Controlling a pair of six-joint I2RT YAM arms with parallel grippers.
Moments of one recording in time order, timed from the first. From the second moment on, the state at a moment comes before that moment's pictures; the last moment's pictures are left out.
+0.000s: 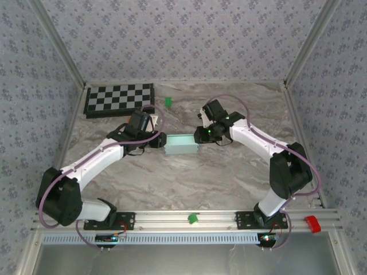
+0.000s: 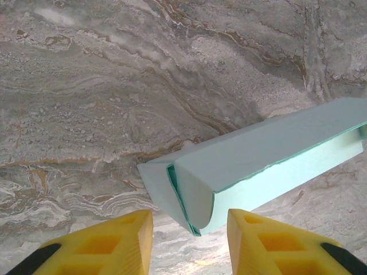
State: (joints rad) left arm -0.54 1.34 0.94 -0.44 0.16 -0.37; right arm 0.56 1.63 1.25 -0.70 -0.24 0.35
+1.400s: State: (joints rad) left arm -0.54 1.39 0.86 -0.29 0.17 -0.38; right arm 0.57 1.61 1.19 -0.60 -0.23 0.34
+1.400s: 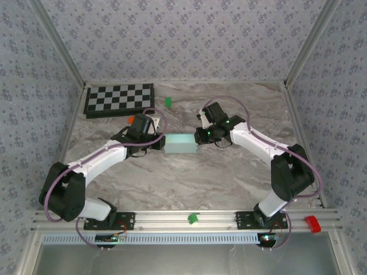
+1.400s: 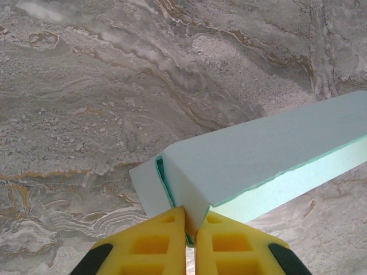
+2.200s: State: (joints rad) left arm -0.54 1.39 0.86 -0.29 0.17 -0.38; right arm 0.51 1.51 1.16 -0.51 -0.34 0.42
